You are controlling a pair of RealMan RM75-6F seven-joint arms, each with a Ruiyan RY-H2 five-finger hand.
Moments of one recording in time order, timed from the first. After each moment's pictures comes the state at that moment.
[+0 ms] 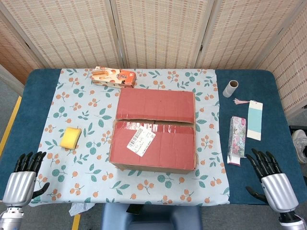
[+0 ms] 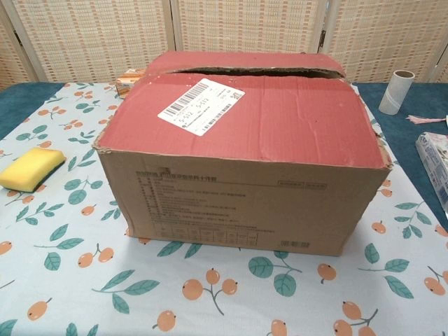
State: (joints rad) left arm -0.05 -1.14 0.01 -1.81 1.50 1.49 0.38; right arm -0.02 -1.13 -0.06 -1.62 -1.78 1.61 -0.08
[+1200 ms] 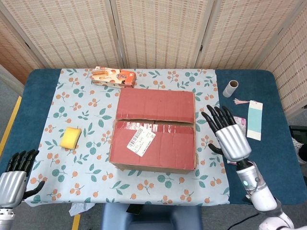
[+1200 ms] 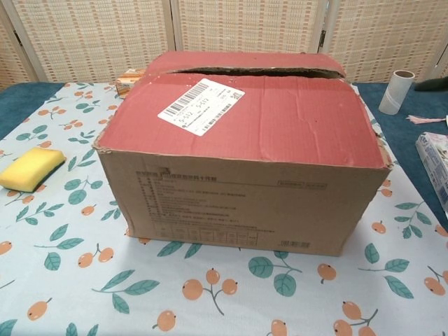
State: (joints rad) left arm -0.04 -1.07 0.02 -1.81 1.55 1.52 0.19; right arm 0.40 -1.17 0.27 -1.92 -1.42 1.20 -0.49
